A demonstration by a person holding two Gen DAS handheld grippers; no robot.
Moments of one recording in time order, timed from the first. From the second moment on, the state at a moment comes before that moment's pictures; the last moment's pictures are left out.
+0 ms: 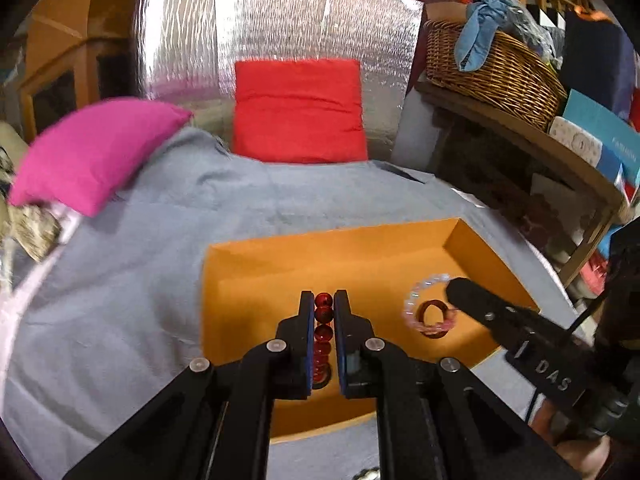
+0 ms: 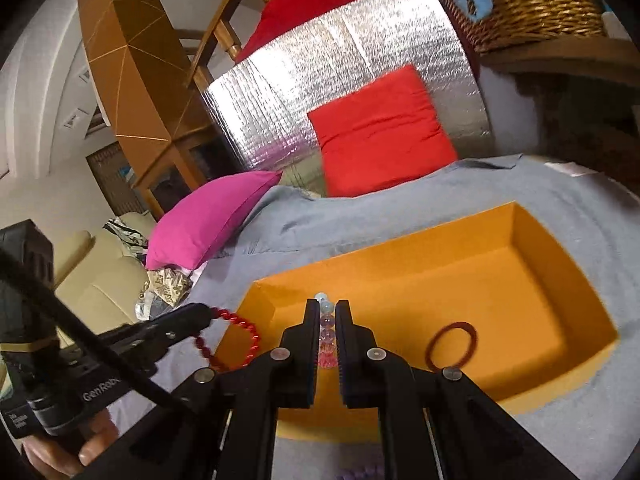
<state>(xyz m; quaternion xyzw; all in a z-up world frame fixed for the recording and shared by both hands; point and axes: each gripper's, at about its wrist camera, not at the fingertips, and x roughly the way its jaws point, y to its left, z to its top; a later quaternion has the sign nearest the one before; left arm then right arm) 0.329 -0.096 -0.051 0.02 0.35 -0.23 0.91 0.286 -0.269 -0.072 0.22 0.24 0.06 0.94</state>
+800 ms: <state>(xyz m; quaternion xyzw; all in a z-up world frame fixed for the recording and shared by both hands) 0.349 -0.116 -0.093 0.01 0.42 -0.25 0.87 0.331 -0.318 -0.107 0.32 0.31 0.02 0.89</state>
